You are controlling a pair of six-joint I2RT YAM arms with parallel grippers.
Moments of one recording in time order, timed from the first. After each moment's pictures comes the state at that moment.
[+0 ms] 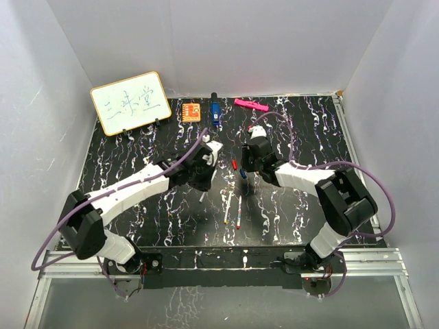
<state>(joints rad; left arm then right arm) -0.82 1.47 1.13 -0.66 0.01 -0.27 0.53 1.61 0.85 0.12 0.13 0.36</state>
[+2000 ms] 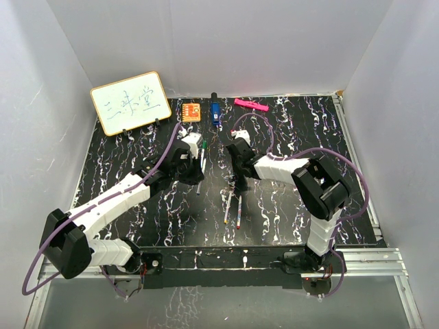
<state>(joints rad) -0.68 1.26 0.93 -0.42 0.04 -0.36 0.65 1.85 1.08 -0.13 0.32 0.36</state>
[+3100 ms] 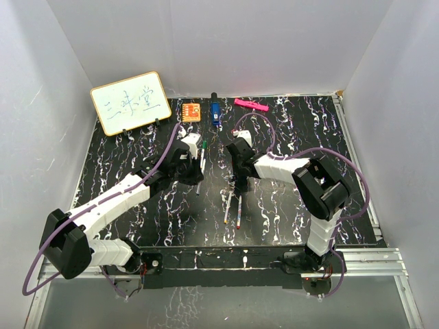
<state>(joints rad) -0.68 1.26 0.92 -0.41 0.05 -0.36 0.65 1.85 1.10 -0.19 0.34 0.40</state>
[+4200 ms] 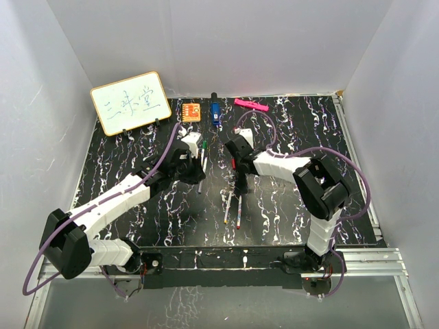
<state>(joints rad) -0.68 1.26 0.92 -0.38 0.06 -0.36 0.65 1.85 1.15 -0.29 0.38 0.45</state>
